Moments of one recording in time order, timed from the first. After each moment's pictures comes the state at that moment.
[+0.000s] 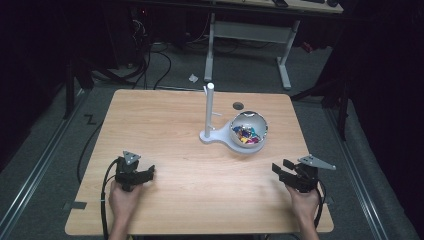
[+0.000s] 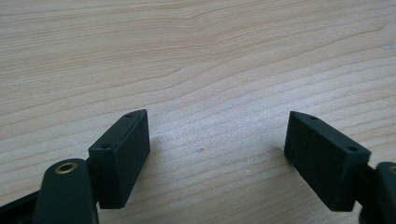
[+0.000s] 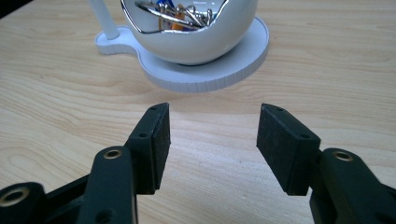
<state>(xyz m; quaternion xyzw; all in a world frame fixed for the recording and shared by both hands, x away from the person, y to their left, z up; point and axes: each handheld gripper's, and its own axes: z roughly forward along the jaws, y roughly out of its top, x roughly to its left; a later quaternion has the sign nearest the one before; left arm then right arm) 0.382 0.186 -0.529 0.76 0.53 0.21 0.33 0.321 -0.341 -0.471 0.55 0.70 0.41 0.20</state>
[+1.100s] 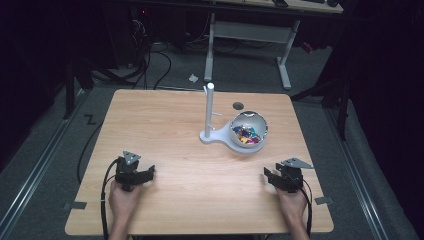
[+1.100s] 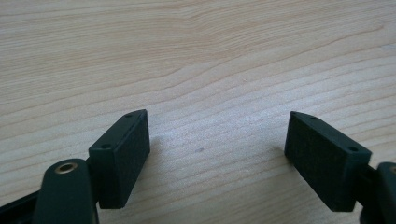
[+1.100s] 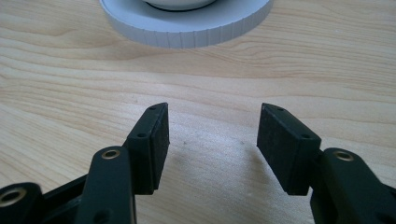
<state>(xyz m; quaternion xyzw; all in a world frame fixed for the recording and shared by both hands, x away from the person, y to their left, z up) 0.382 0.186 -0.529 0.76 0.53 0.21 0.33 0.337 -0.320 -0.513 0.56 0.73 0.33 0.22</state>
